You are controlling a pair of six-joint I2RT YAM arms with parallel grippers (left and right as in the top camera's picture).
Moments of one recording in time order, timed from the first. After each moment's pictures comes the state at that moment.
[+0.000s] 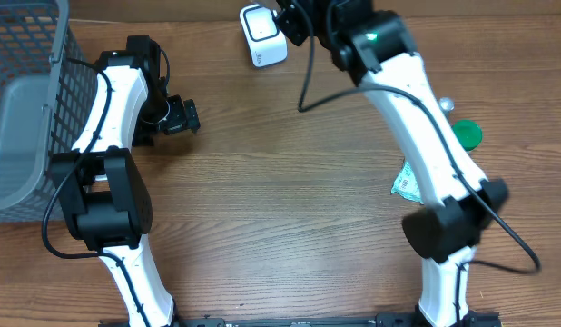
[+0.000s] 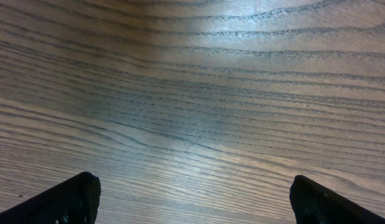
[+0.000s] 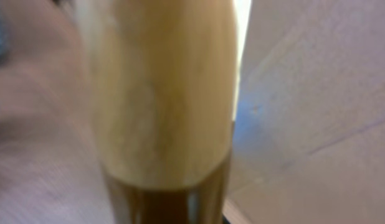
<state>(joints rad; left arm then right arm) 0.05 2.15 1.80 -1.22 0.04 -0.26 0.46 2.14 2.31 -0.63 -0.06 -0.47</state>
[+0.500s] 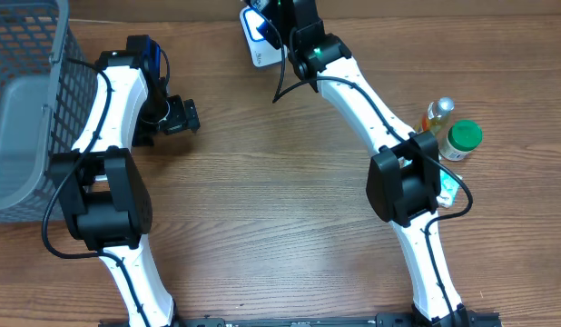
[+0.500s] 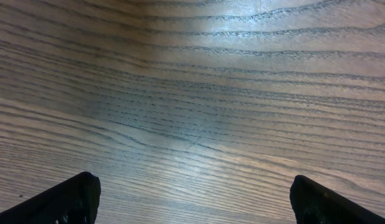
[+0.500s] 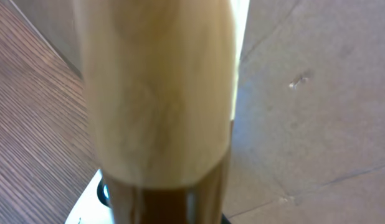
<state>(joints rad) 0.05 2.15 1.80 -1.22 0.04 -0.26 0.46 2.46 2.30 -0.23 0.09 -0.49</state>
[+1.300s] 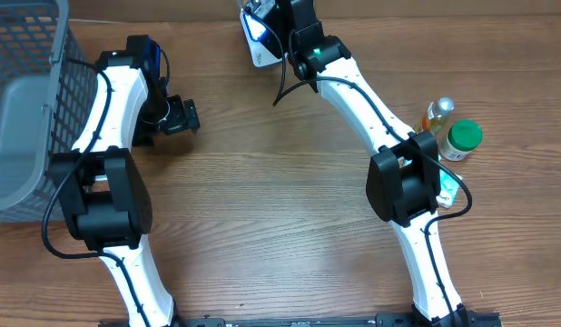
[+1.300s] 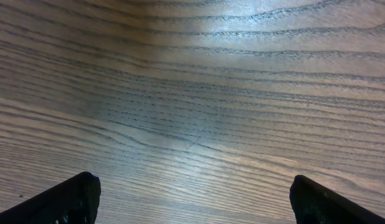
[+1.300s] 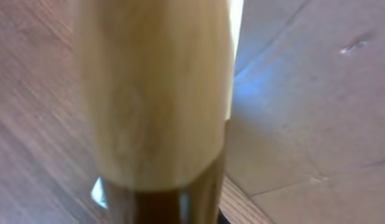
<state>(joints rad) 0.05 2.15 1.80 -1.22 0.04 -0.26 0.46 2.47 2.30 -0.35 0.04 -0.48</state>
